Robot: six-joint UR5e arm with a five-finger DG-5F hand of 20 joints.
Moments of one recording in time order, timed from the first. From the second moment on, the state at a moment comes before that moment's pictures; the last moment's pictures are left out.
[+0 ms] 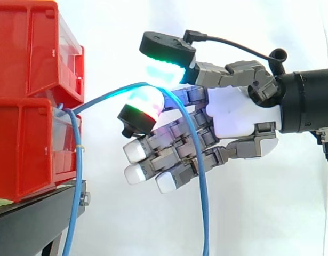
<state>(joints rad) 0.12 -2.36 -0.92 -3.08 -1.30 -0.15</state>
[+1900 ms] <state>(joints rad) 0.12 -2.33 -0.95 -3.12 -1.30 -0.18</state>
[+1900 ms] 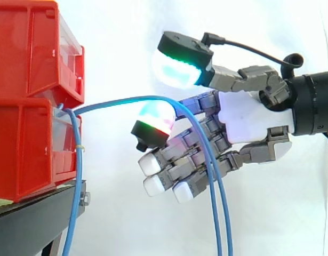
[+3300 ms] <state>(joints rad) 0.12 -2.32 -0.95 -3.13 -1.29 -0.19</state>
